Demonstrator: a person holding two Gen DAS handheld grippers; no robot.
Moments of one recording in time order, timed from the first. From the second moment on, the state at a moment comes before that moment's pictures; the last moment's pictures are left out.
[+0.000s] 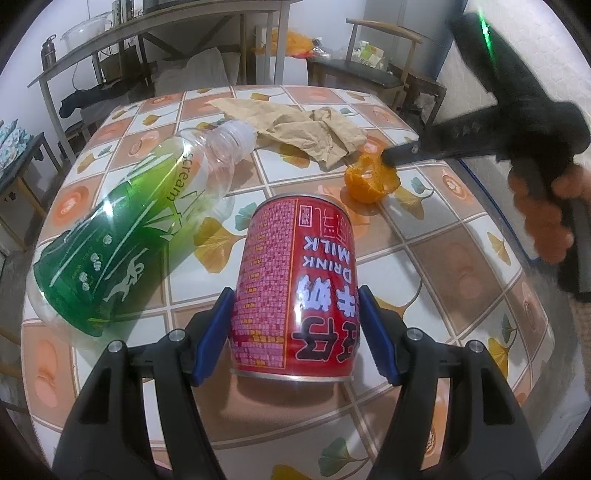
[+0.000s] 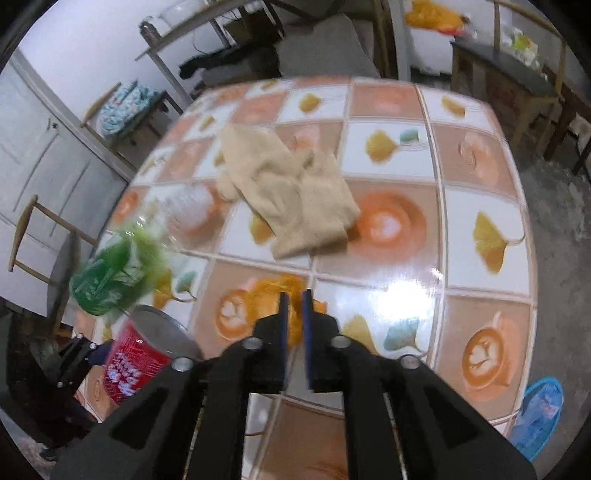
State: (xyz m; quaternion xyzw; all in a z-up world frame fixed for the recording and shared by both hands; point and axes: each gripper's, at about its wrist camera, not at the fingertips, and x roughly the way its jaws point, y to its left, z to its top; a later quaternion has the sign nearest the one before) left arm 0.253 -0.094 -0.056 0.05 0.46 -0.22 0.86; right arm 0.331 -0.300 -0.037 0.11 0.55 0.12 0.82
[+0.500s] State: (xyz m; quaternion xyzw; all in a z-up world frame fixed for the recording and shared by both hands) left arm 0.257 -0.093 -0.061 0.04 0.47 -0.23 0.85; right arm 0.329 -0.314 -0.068 0.18 0.57 0.11 0.79
